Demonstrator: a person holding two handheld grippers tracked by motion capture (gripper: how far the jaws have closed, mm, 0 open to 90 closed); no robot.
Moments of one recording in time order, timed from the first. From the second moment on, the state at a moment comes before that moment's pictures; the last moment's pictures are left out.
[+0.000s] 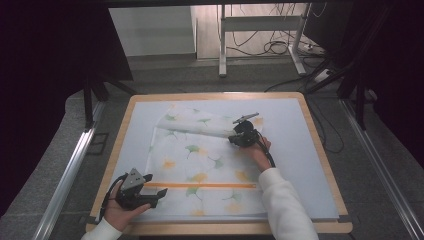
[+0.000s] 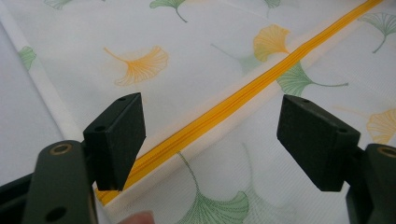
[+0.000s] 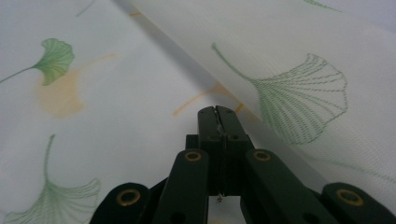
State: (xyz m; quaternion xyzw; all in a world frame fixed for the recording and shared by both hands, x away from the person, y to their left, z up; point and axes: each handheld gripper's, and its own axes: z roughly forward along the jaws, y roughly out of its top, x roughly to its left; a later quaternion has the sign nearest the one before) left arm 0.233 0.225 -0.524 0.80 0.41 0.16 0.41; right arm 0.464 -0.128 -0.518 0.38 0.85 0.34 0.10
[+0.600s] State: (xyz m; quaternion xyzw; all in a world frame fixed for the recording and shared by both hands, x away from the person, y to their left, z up) left arm 0.235 0.226 -0.523 0.80 0.41 0.16 0.41; right arm 0.514 -0.135 -0.515 0.46 0.81 0.34 0.13
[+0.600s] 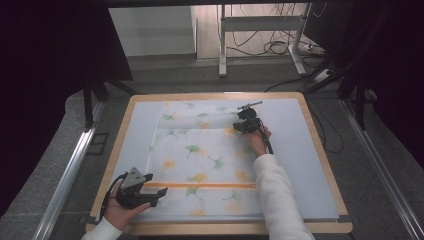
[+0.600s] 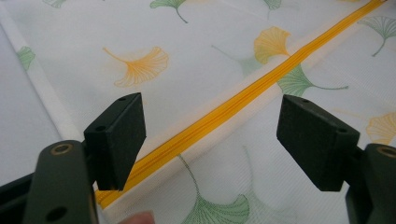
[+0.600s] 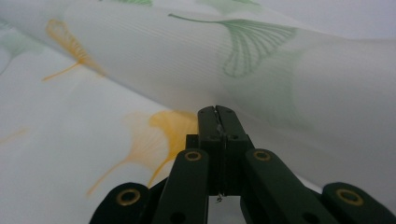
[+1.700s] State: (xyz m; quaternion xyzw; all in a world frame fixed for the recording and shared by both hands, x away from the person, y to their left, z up) left arm 0.233 0.218 -0.521 0.79 0.42 0.16 0.41; right arm 0.374 -0.201 -0.465 0.38 0.82 0.42 0.10
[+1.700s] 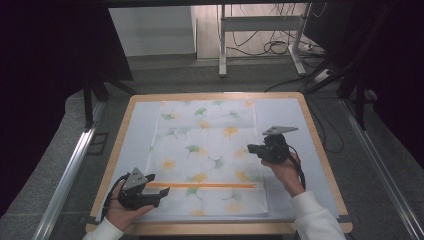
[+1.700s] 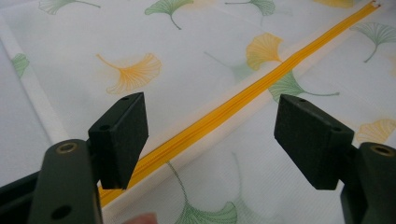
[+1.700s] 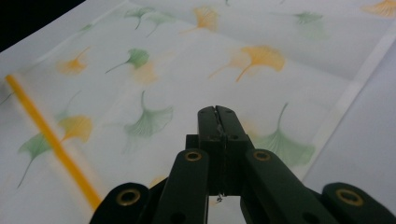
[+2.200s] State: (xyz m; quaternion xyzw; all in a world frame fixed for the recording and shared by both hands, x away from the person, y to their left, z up) left arm 0.235 0.221 -0.519 0.78 0.41 0.18 0.43; right arm 0.293 -0.216 -0.488 0.34 0.84 0.42 0.06
